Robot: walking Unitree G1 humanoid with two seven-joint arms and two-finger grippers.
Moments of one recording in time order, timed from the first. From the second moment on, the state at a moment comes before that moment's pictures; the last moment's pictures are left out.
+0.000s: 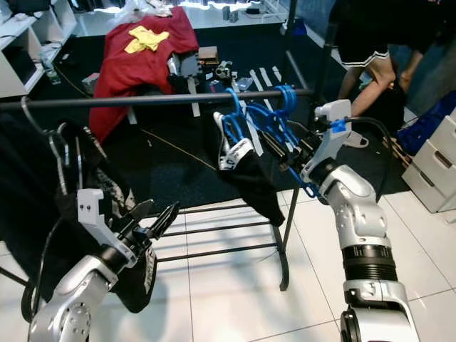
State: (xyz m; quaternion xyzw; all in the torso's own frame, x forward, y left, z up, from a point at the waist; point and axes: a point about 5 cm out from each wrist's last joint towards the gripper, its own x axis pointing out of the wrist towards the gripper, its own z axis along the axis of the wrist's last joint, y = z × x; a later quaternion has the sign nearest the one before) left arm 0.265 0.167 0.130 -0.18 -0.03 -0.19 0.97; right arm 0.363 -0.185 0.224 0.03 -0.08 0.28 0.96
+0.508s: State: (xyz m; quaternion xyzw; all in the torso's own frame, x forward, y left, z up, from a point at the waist) left arm 0.257 0.171 0.128 -0.19 -0.03 -0.18 0.96; right arm 0.389 -0.195 0.194 -0.04 0.01 0.19 0.98
